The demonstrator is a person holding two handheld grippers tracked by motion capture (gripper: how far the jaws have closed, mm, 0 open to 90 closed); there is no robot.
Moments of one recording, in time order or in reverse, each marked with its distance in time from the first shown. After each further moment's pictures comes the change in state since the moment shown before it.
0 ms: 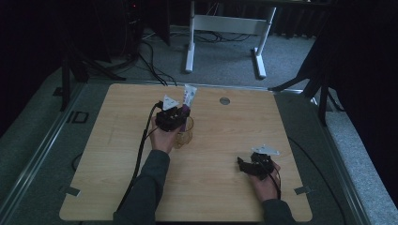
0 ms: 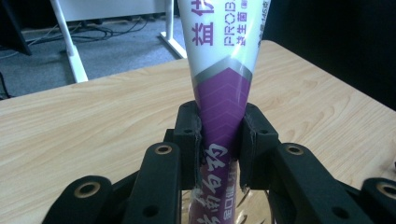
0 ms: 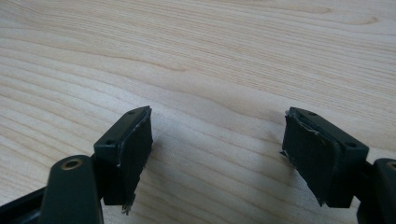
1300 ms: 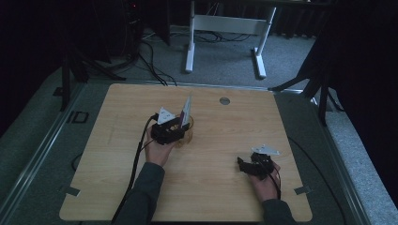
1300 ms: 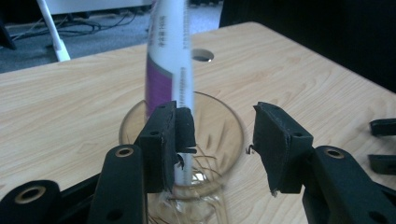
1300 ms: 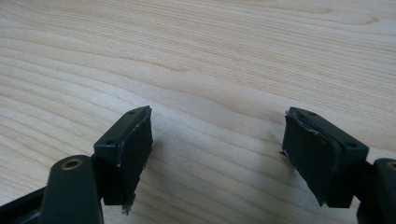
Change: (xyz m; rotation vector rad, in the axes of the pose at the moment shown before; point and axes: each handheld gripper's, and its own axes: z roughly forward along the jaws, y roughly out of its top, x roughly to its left) left arm -0.006 -0.032 -0.029 -0.010 -0.036 0.011; right arm 0.000 0.000 0.000 0.000 0.000 -0.001
